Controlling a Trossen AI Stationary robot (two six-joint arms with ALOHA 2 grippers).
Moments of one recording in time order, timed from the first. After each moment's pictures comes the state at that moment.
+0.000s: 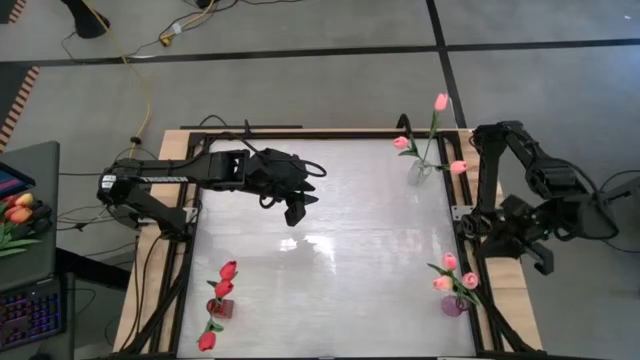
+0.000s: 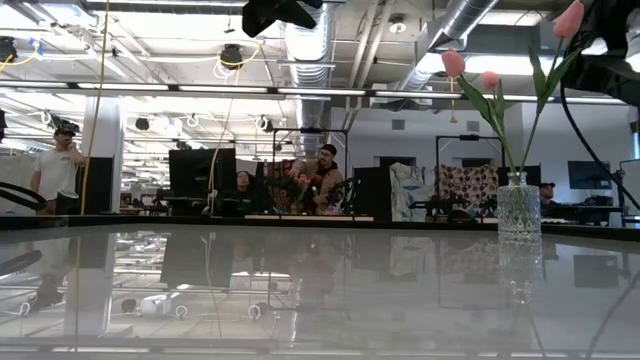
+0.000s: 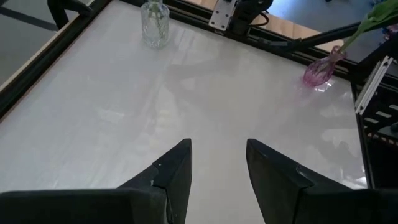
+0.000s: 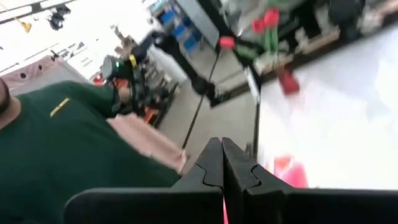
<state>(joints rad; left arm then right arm) 0.04 1.46 1.46 -0.64 -0.06 -0.31 1.63 0.67 1.06 -0.72 1.17 1.00</state>
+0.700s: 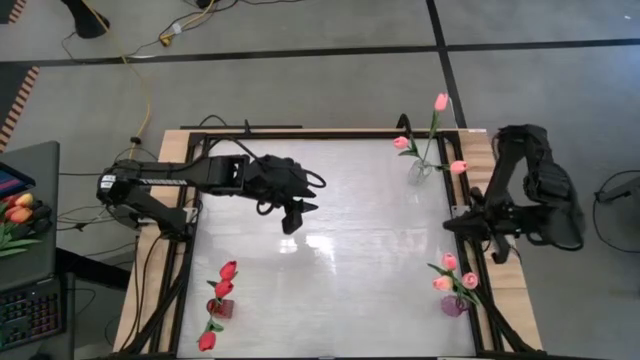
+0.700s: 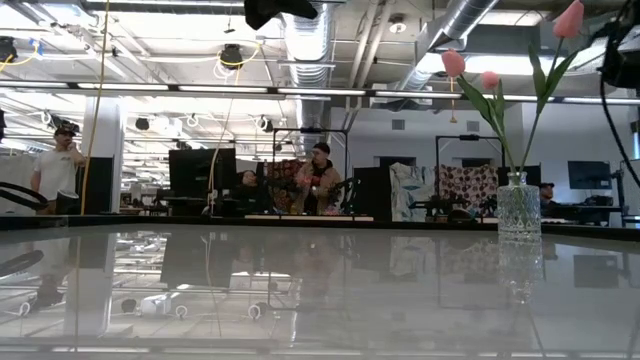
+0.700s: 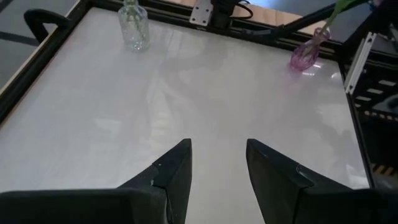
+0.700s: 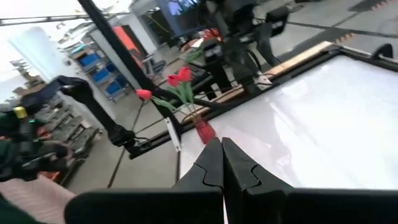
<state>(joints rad) 0.00 1.46 1.46 -0.64 -0.05 -0.23 1.25 0.69 1.02 -0.72 1.21 0.92</state>
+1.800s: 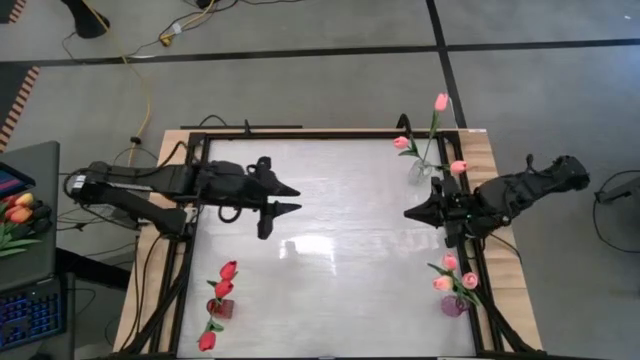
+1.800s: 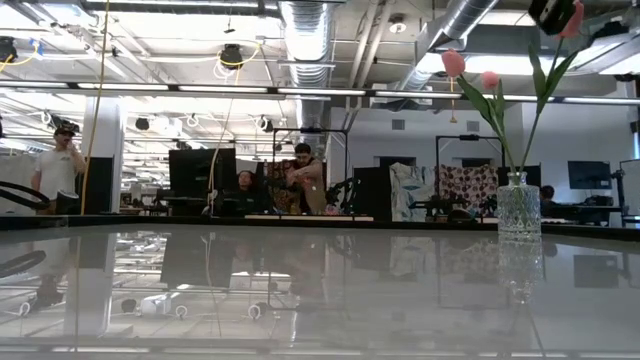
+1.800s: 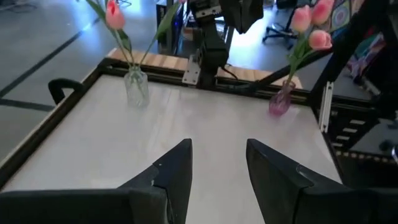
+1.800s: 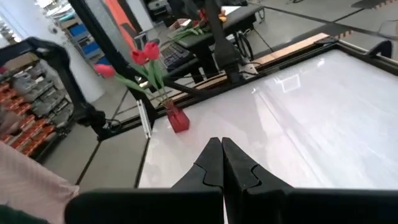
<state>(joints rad) -0.09 1.19 1.23 -0.41 -0.16 -0.20 0.39 0.57 0.73 -0.34 0.34 0.49</state>
